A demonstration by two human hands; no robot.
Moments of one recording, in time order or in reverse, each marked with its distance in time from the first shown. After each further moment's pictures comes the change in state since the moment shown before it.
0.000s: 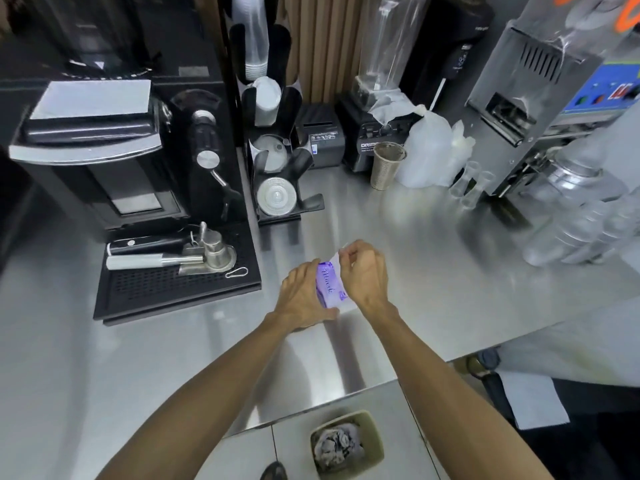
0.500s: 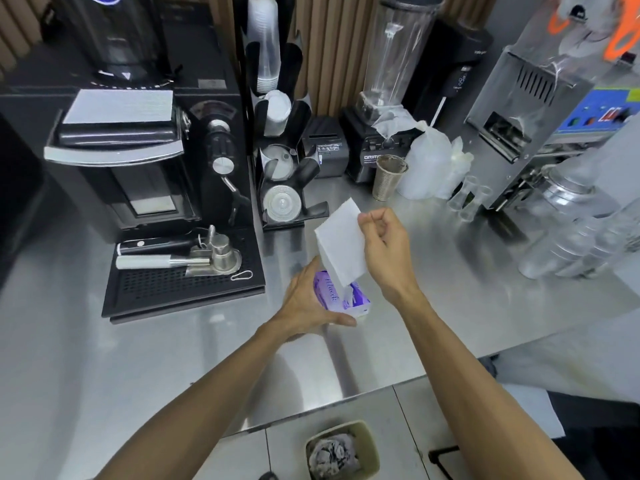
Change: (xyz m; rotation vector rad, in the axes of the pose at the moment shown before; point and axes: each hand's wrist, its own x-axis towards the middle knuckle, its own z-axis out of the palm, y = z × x) left_hand -0.024 0.021 -0.026 -0.564 -0.057 0.027; right_hand -0.005 -0.069 -0.080 0.629 -0.067 0.049
